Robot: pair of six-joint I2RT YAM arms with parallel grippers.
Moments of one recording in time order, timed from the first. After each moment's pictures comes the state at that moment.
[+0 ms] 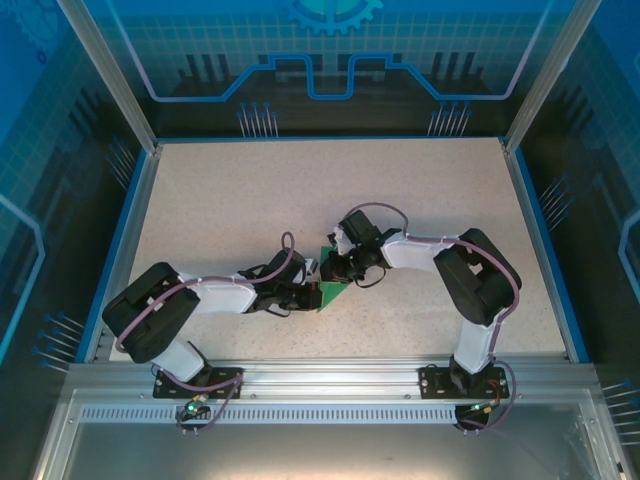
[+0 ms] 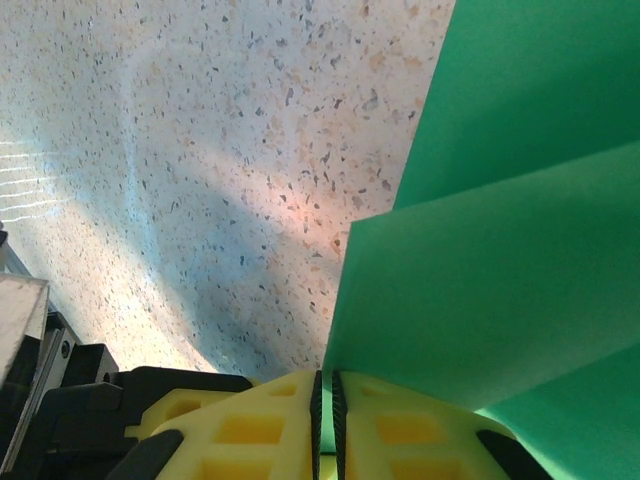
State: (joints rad) left arm -0.71 1.57 0.58 0.05 0.33 -0.72; right arm 0.65 1.84 1.02 -0.27 -0.55 0.64
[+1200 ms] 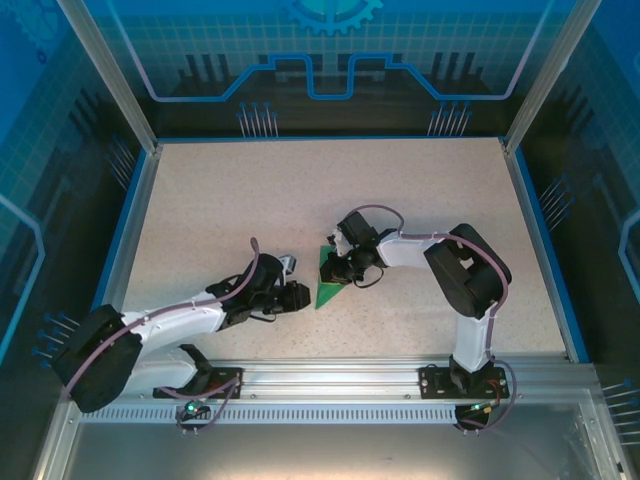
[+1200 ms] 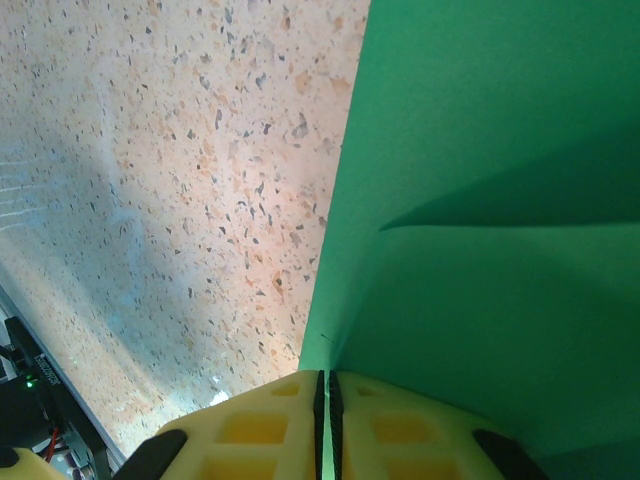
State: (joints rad) left arm -0.70 1.22 0.45 -0.03 0.26 -0.88; right arm 0.64 1.91 1.03 -0.25 -0.55 0.64
